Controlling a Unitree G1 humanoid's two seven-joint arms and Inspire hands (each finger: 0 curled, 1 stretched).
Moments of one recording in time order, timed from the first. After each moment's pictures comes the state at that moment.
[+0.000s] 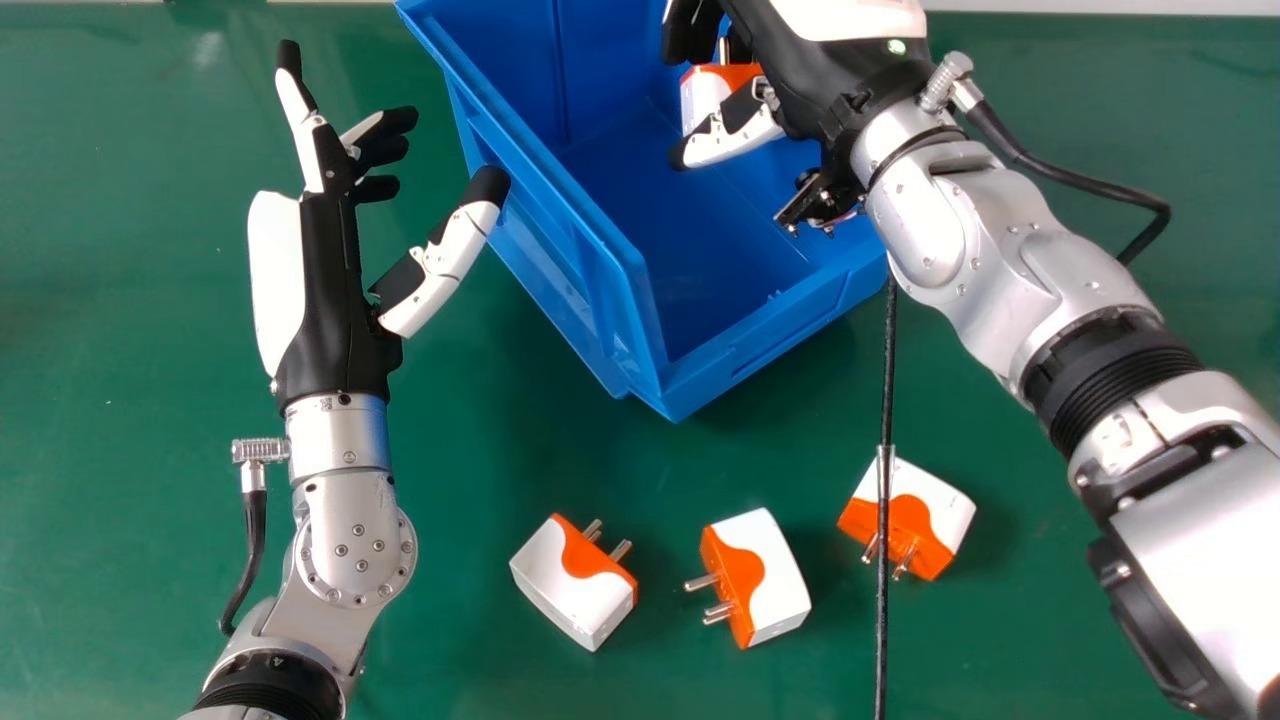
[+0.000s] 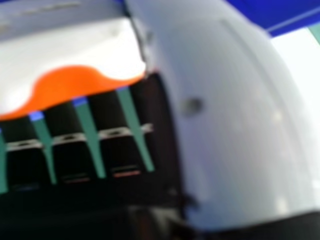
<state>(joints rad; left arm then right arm) -0.53 0.24 -0.01 1.08 0.34 -0.82 0.60 -1.10 -0.23 0.45 1.10 -0.73 -0.25 -0.27</state>
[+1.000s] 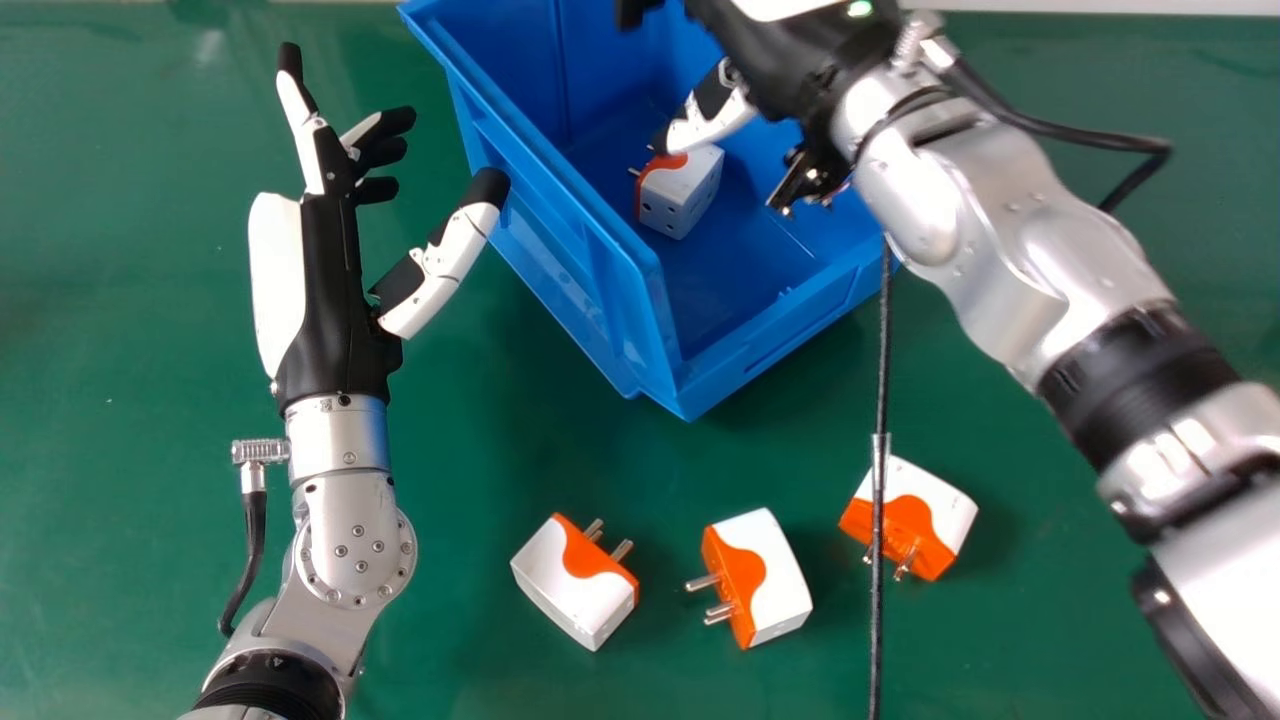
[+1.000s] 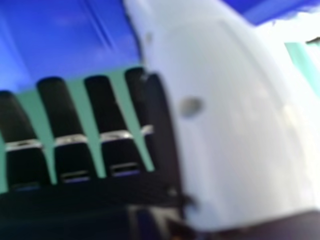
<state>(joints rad) -0.53 0.25 -0.01 1.09 0.34 -0.82 0.60 -0.97 -0.33 0.45 0.61 -0.79 -0.13 -0.13</state>
